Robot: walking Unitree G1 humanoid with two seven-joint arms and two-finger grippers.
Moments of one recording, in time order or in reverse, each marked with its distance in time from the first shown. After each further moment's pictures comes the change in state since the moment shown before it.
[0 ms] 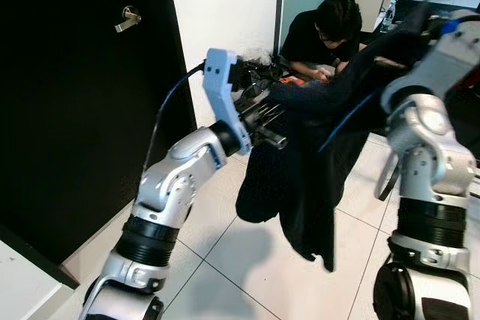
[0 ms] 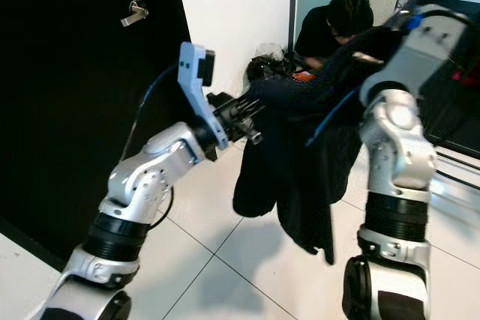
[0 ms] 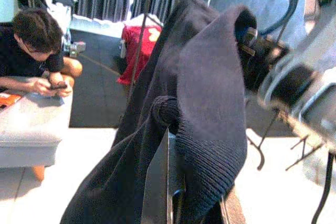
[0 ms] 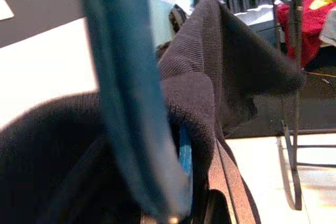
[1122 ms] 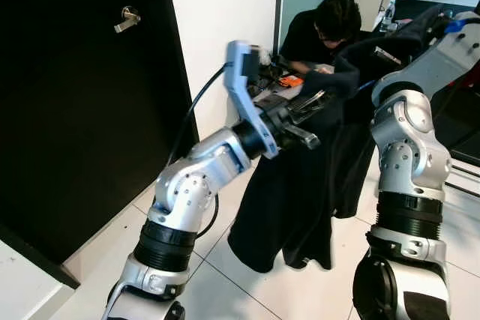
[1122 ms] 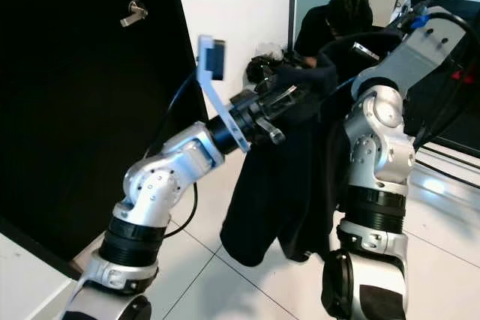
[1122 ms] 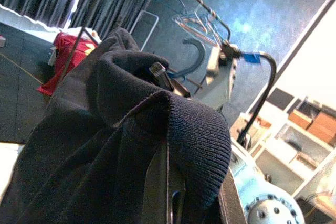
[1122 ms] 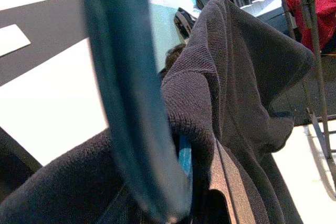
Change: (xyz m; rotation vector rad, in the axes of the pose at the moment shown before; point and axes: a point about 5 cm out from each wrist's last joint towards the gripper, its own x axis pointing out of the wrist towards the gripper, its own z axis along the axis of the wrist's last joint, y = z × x) left arm 0.018 -0.033 0.013 -0.379 -0.157 -0.148; right arm -0.001 0.027 -0.009 0.140 -0.024 -0.001
